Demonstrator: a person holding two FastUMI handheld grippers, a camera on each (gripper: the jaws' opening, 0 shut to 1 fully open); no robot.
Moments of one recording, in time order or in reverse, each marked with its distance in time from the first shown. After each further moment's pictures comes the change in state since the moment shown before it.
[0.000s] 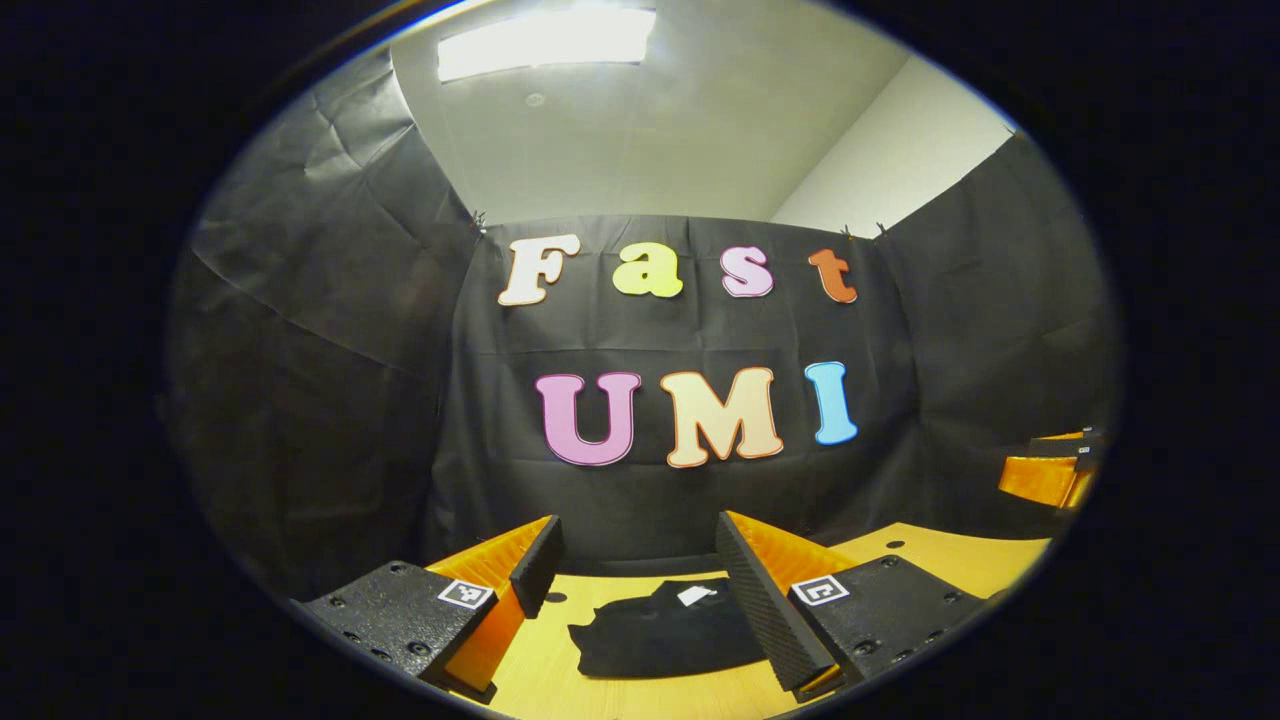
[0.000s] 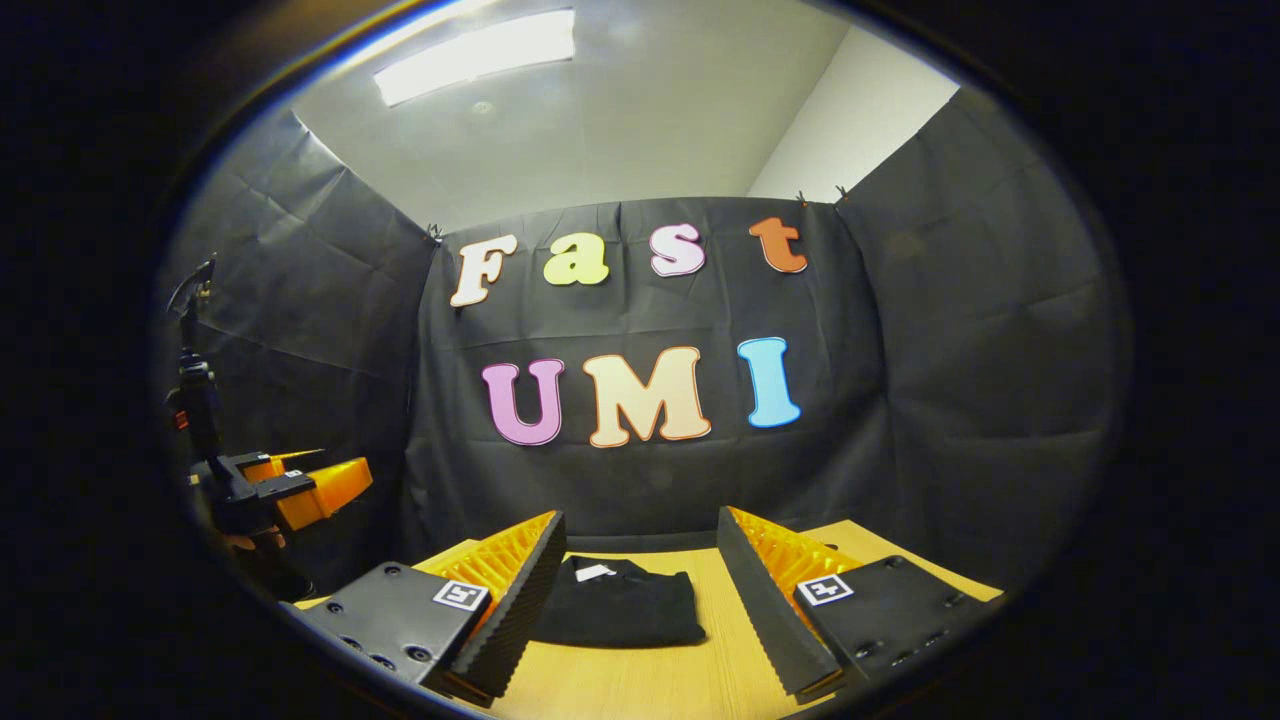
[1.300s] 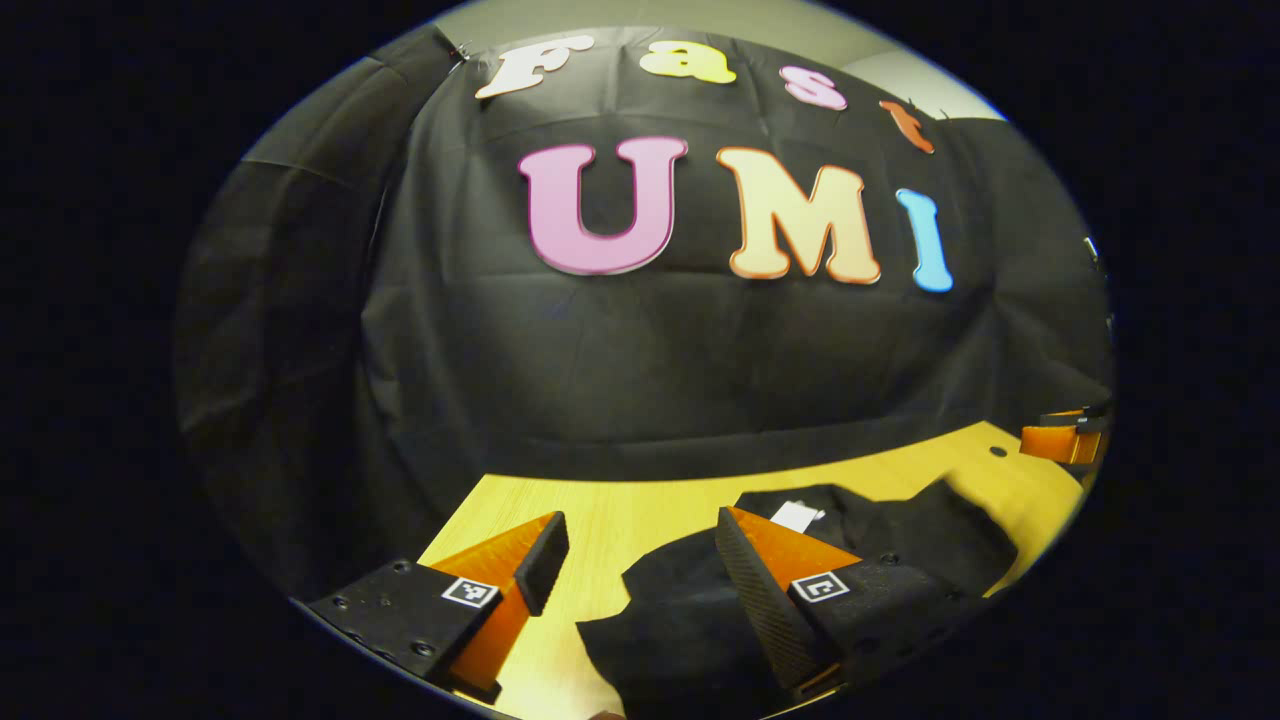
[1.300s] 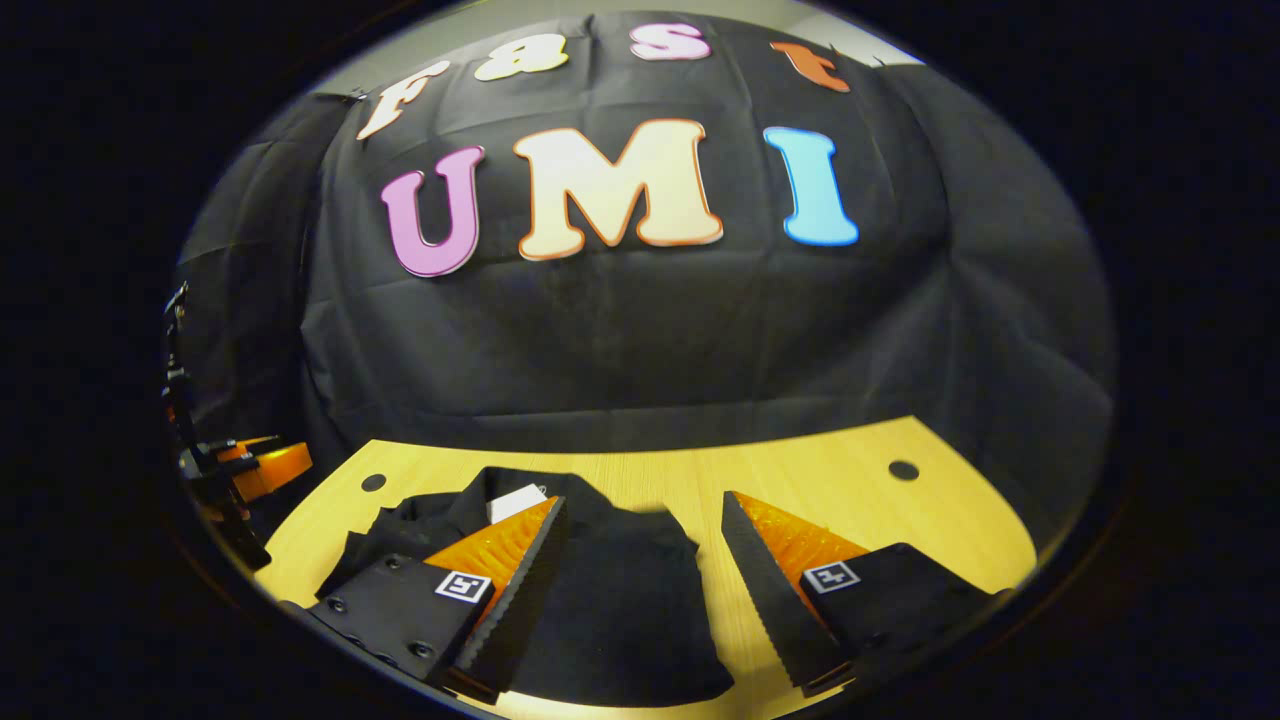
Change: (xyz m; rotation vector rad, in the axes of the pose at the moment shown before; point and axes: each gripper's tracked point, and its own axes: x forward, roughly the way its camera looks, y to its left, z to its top) left arm 0.254 0.079 -0.262 -0.052 0.421 -0.023; right arm 0.337 -0.021 -0.172 -0.055 0.451 -0.075
